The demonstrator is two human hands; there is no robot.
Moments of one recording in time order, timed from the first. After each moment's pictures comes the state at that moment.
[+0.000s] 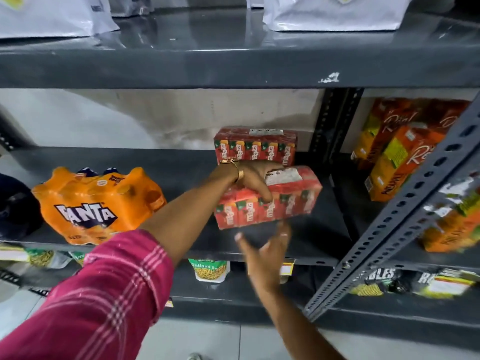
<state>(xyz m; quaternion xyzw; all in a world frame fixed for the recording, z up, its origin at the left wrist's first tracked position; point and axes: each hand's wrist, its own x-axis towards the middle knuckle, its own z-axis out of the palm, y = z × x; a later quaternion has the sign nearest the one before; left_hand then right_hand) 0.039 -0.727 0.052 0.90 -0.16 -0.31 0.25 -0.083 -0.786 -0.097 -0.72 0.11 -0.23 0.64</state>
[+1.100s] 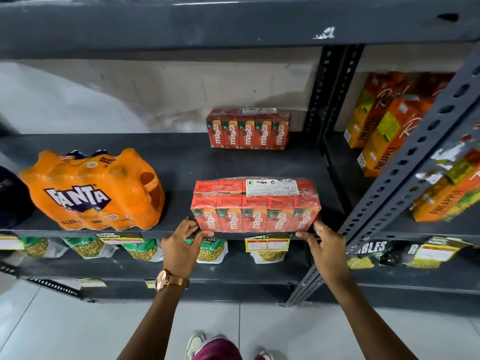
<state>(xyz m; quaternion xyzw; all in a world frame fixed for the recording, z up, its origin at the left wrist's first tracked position) -0.096 -0.626 -0.125 0.89 0.01 0.23 0.39 -0.105 -0.925 -0.133 -0.91 -0.02 -0.18 0.37</state>
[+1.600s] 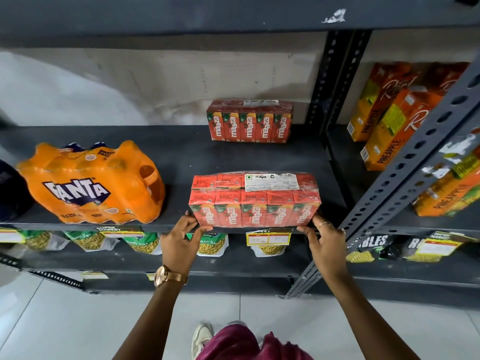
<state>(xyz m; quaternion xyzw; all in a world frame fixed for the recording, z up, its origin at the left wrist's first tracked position) -0.101 -0.623 -0.128 0.89 0.00 0.23 0.39 -0.107 -0.921 -0.141 -0.91 -0.01 -0.21 0.36</state>
